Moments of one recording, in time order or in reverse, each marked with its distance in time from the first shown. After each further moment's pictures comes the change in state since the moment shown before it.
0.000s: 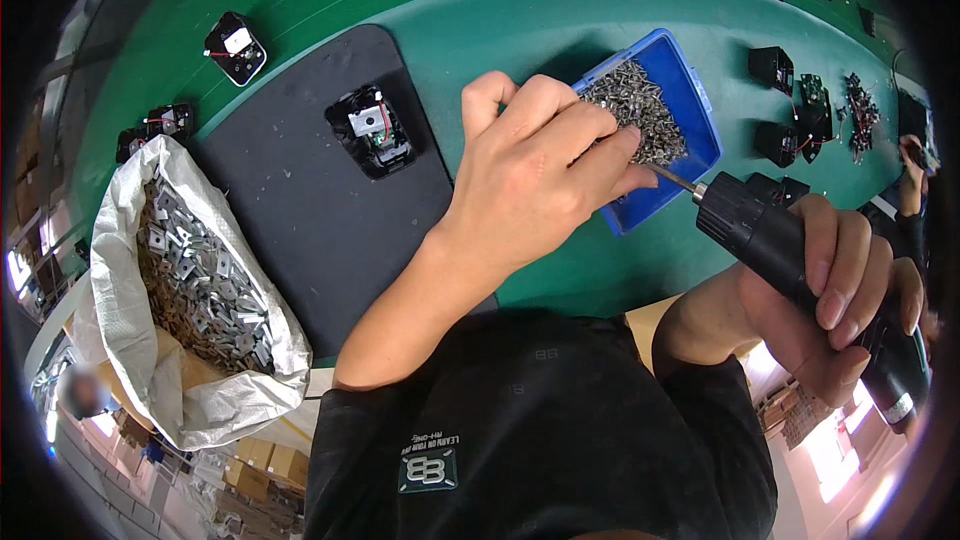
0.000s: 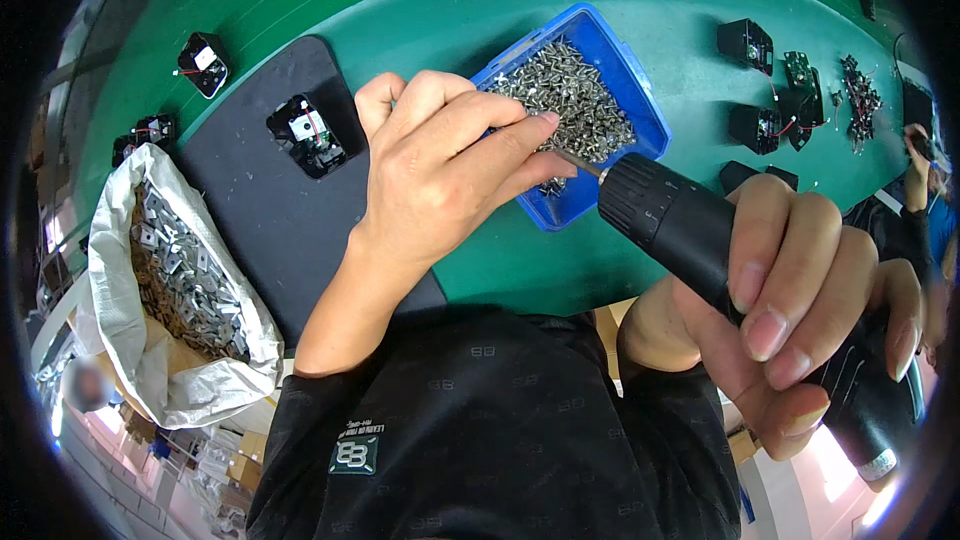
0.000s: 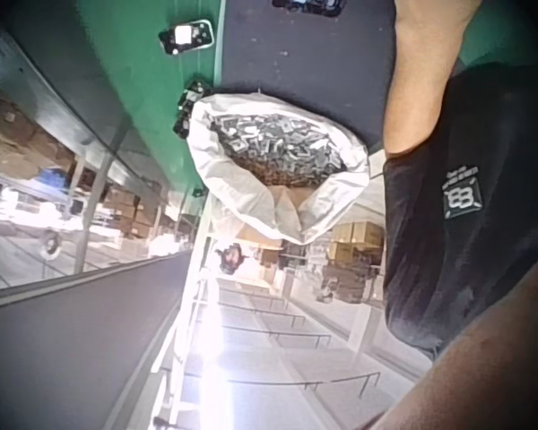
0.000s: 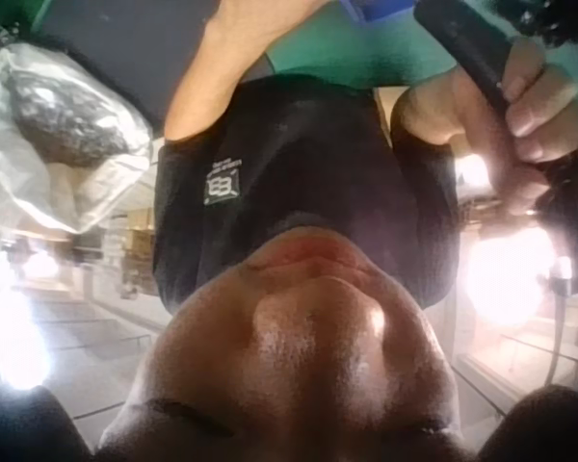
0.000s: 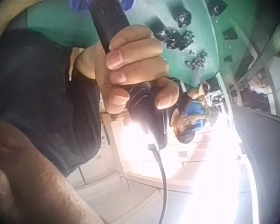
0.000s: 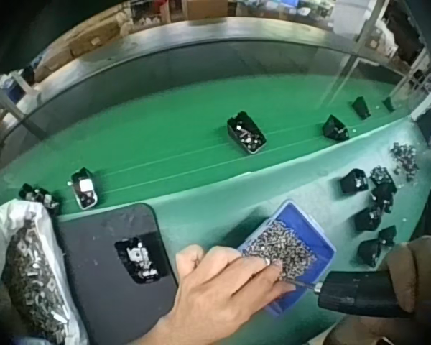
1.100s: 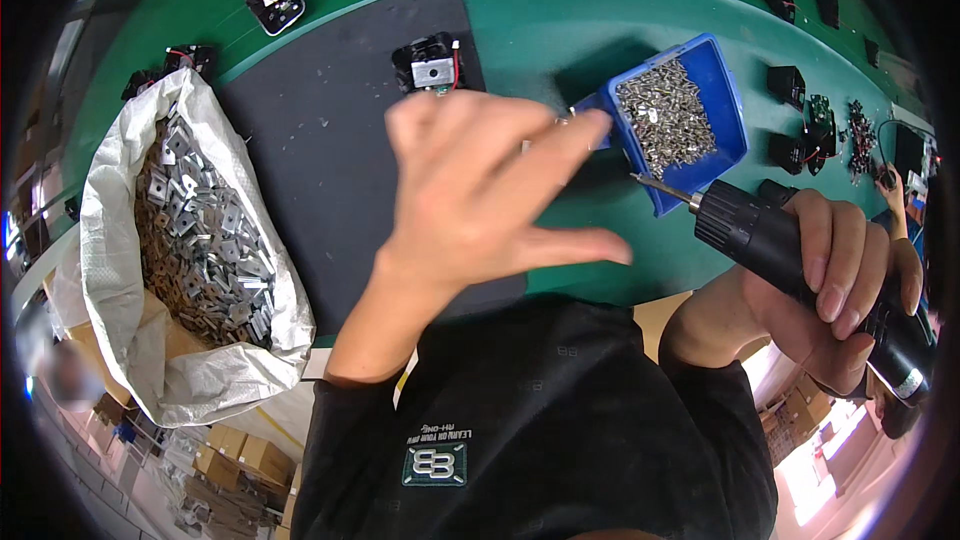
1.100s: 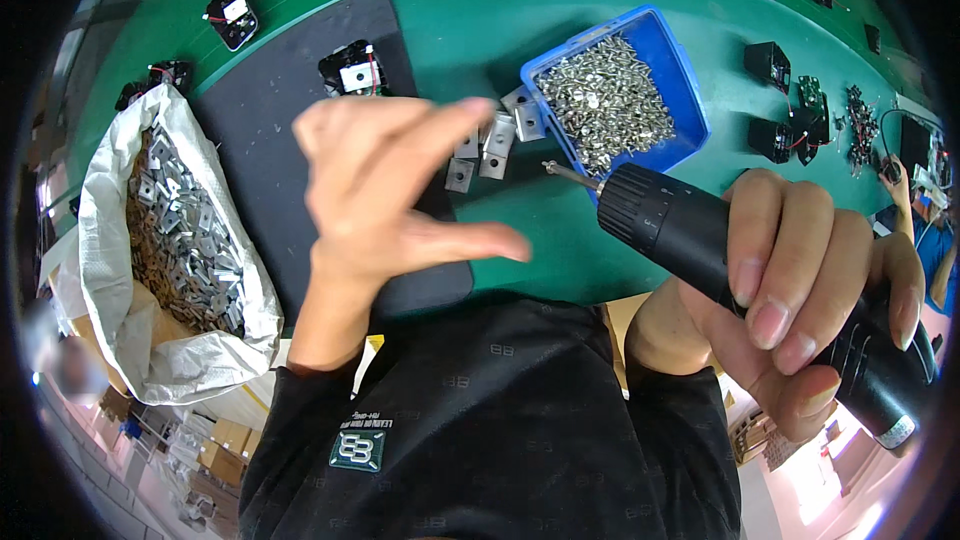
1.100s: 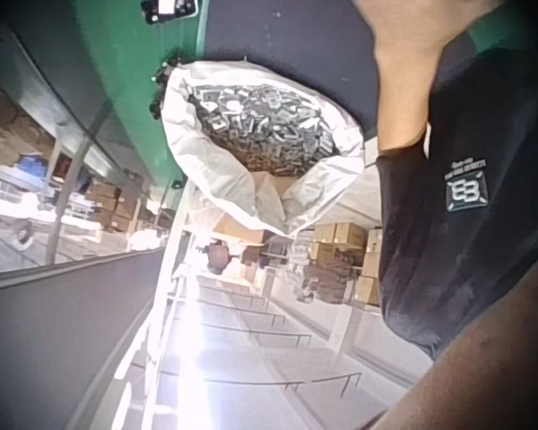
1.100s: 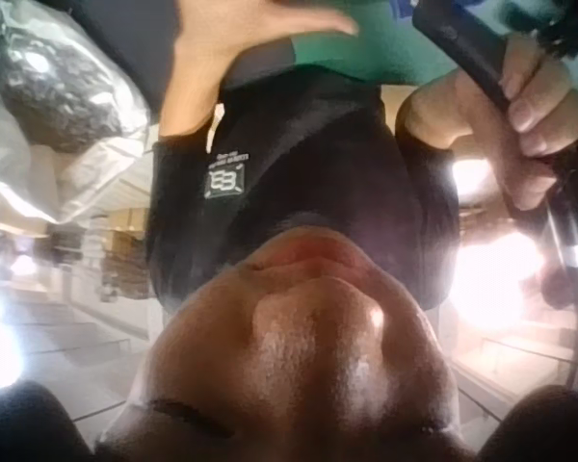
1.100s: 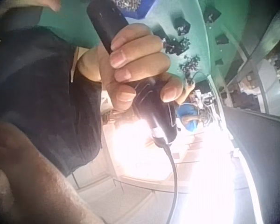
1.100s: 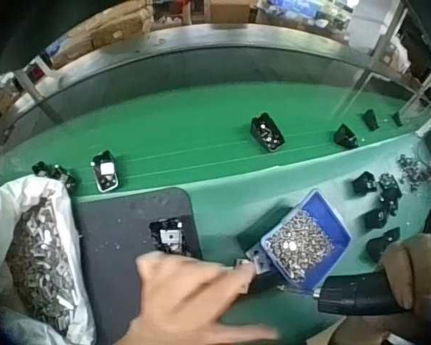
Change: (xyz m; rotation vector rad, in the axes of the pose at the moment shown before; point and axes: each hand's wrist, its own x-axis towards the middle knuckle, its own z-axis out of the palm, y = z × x) left_hand -0.037 -0.010 -0.074 0.070 0.042 -0.043; right_hand -0.008 0.012 0.031 0.082 -0.033 0.106
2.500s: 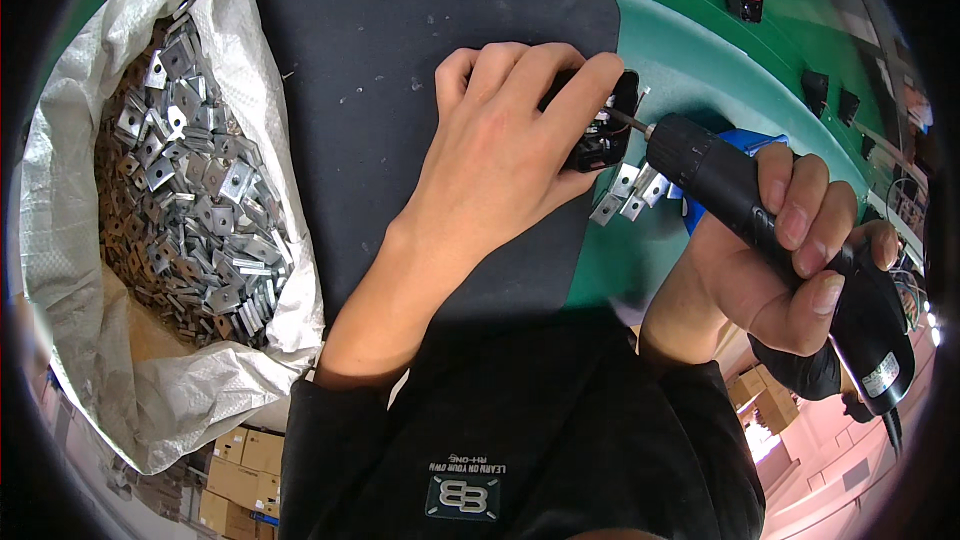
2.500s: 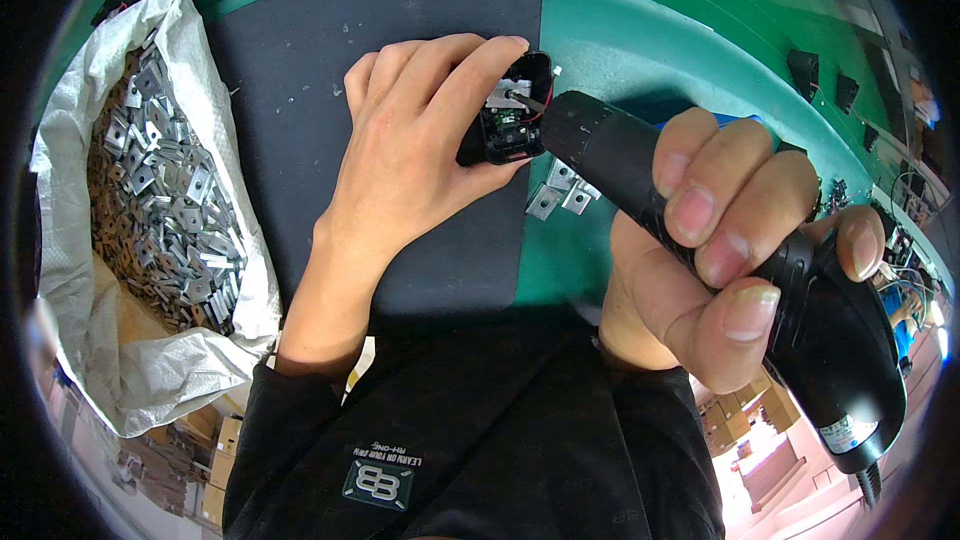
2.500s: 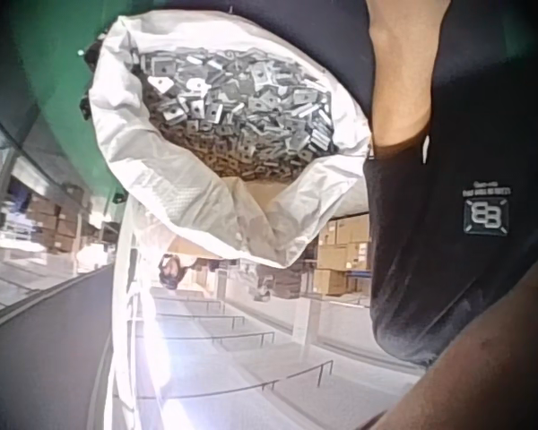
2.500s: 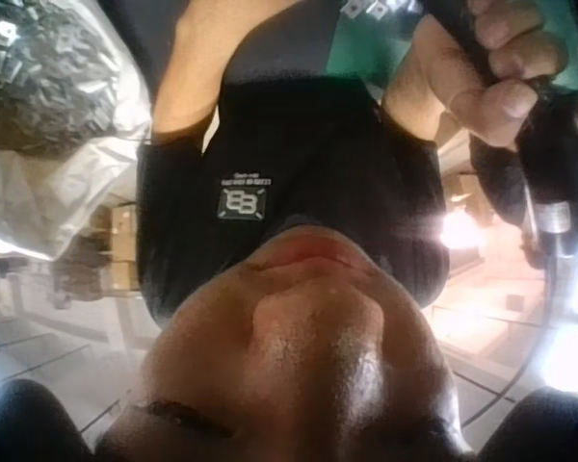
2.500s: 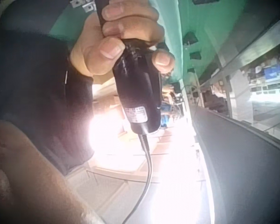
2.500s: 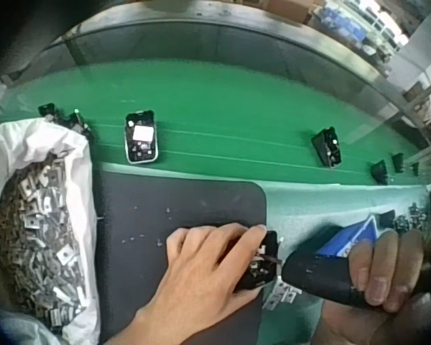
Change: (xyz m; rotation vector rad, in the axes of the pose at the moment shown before) left_hand -0.031 -0.057 -0.010 -0.026 -0.084 -0.390; right_hand 0.017 0.111 0.048 -0.269 -0.217 0.103
